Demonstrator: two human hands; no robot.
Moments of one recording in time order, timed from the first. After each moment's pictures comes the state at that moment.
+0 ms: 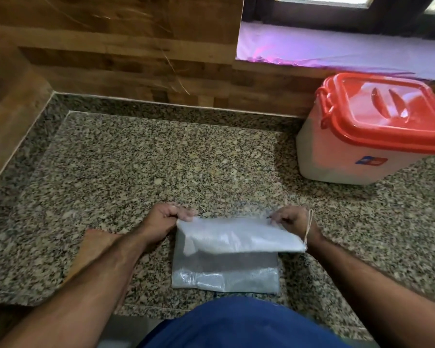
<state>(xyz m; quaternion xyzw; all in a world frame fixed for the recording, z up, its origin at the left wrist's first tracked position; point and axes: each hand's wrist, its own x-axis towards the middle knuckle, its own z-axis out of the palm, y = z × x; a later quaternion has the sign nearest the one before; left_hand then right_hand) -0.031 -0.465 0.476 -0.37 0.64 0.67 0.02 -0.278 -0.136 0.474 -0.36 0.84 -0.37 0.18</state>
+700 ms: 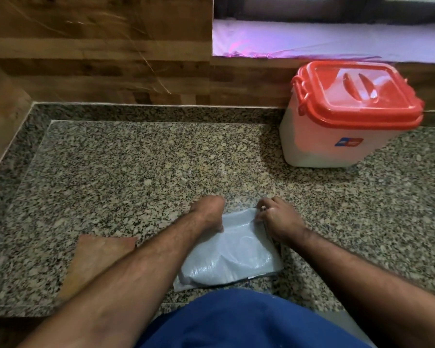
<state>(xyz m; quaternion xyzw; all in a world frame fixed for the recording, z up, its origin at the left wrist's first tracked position) -0.132 -0.359 0.506 -0.20 0.92 0.25 0.22 -0.230 -0.148 0.496 -0.48 0.87 -0.04 0.08</state>
